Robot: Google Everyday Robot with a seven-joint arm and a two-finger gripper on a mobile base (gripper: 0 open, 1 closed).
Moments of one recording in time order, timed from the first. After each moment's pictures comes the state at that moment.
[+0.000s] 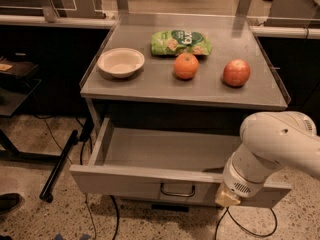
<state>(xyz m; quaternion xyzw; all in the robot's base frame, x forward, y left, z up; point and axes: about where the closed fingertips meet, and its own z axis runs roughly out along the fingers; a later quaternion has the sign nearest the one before) 0.379 -0.177 0.659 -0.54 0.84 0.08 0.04</state>
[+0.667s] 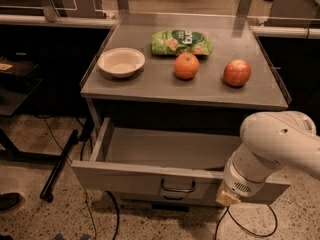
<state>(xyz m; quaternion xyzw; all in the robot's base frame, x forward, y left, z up) 0.381 -0.177 0.657 -0.54 0.84 0.08 0.04</state>
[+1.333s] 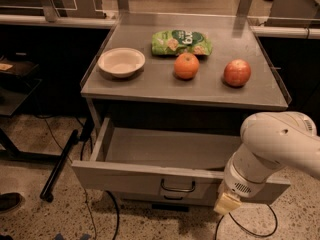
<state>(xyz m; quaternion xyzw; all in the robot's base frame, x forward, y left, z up) 0.381 -0.177 0.658 -0.54 0.84 0.08 0.04</state>
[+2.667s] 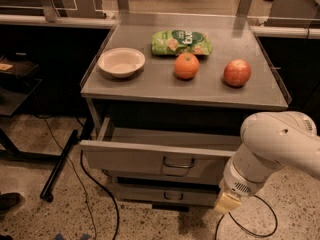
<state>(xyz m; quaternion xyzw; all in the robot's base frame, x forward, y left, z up) 0.381 -0.177 0.658 -0.54 0.84 0.08 0.04</state>
